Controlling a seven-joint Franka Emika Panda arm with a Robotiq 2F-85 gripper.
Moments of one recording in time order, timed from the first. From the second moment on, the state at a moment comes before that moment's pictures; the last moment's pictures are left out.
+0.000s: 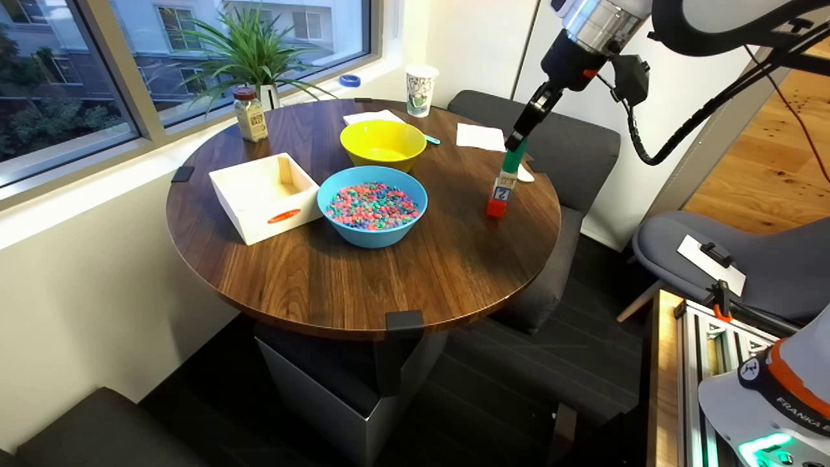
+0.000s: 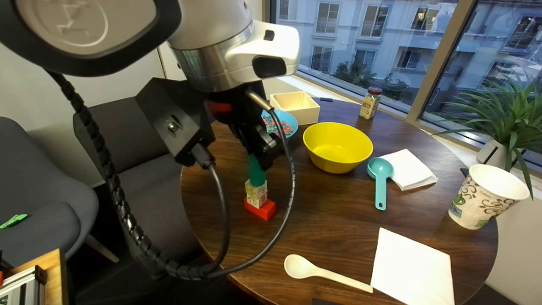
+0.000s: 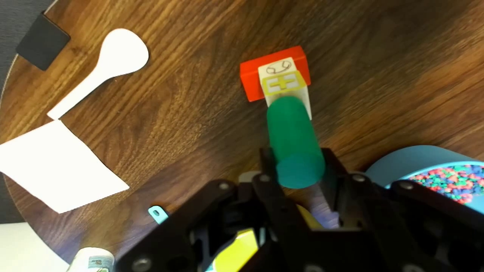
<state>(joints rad) -0.01 -0.31 -0.07 -2.34 0.02 2.35 -0.12</state>
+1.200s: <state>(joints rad) -0.01 -0.31 -0.07 -2.34 0.01 2.35 -0.11</state>
